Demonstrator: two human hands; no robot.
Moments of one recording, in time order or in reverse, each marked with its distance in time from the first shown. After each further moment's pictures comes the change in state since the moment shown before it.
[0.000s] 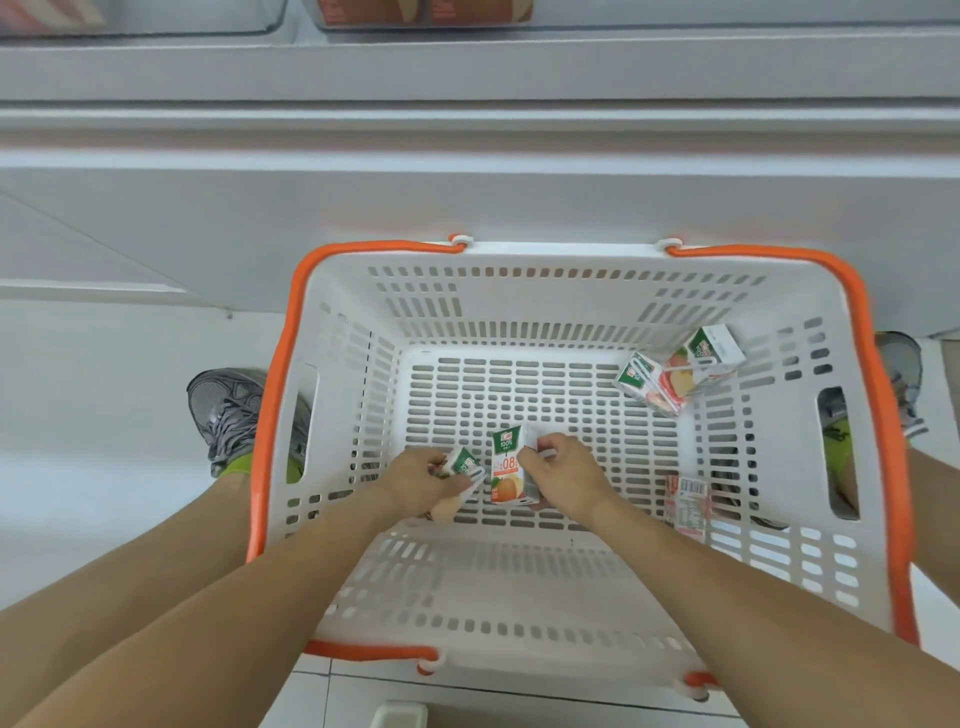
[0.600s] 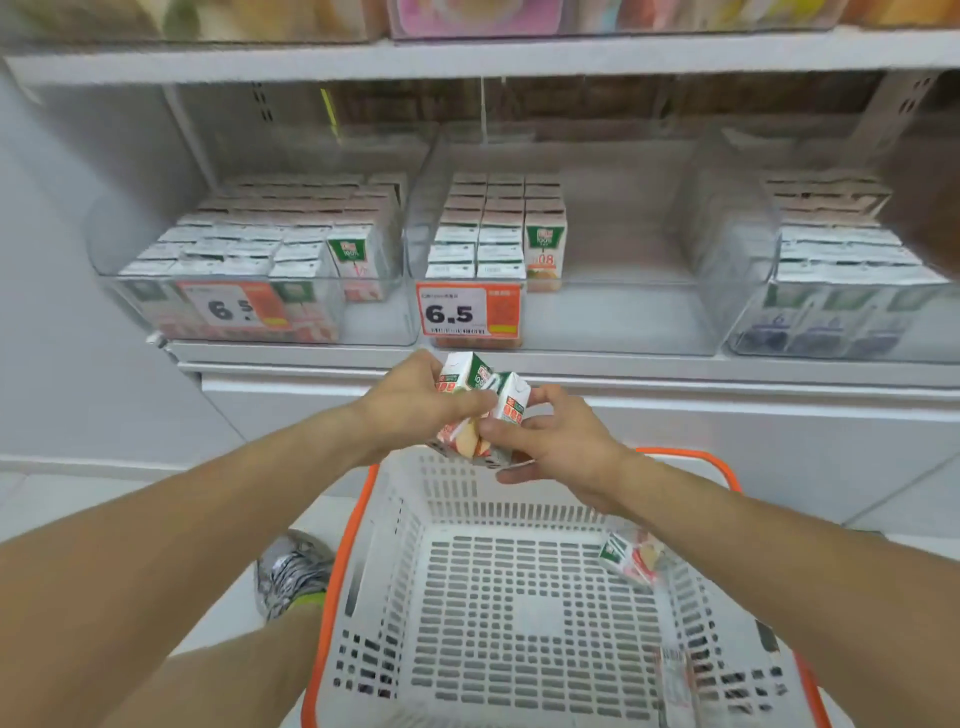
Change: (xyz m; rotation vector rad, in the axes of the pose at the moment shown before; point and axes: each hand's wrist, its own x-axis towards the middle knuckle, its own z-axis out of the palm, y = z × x) left_hand -0.235 0.215 -0.128 -0.186 0.313 0.676; right_hand -0.191 -0.242 -0.054 0.260 -0.087 -0.562
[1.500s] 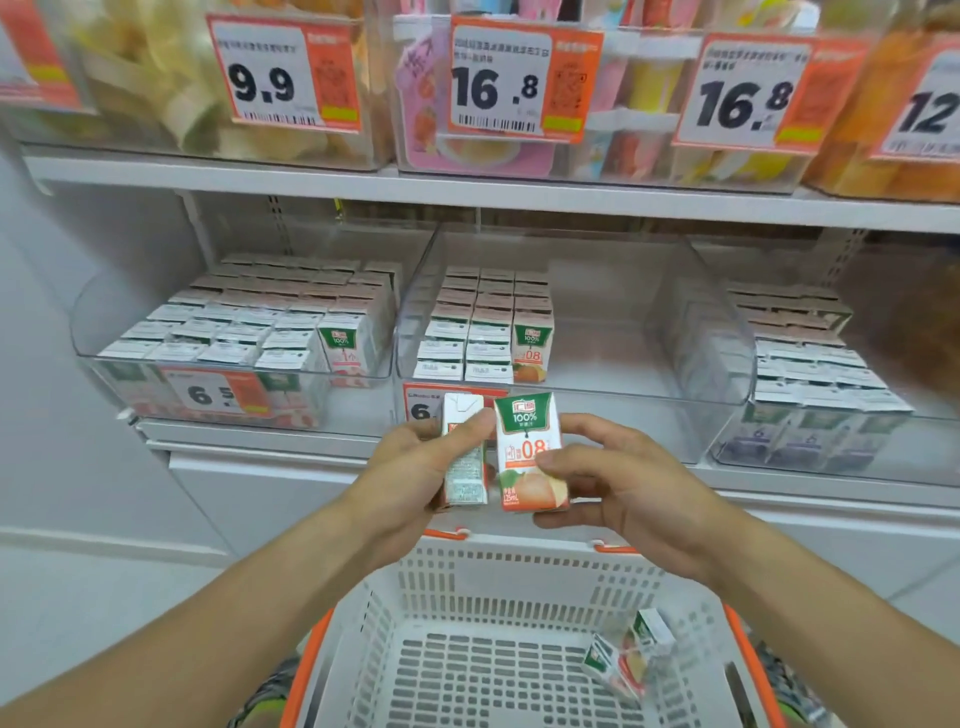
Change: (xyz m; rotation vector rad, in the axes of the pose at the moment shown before) left_hand 0.000 0.041 0.017 -0.598 -0.023 0.002; right_hand -0.028 -0.083 -0.045 0.039 -0.082 -0.079
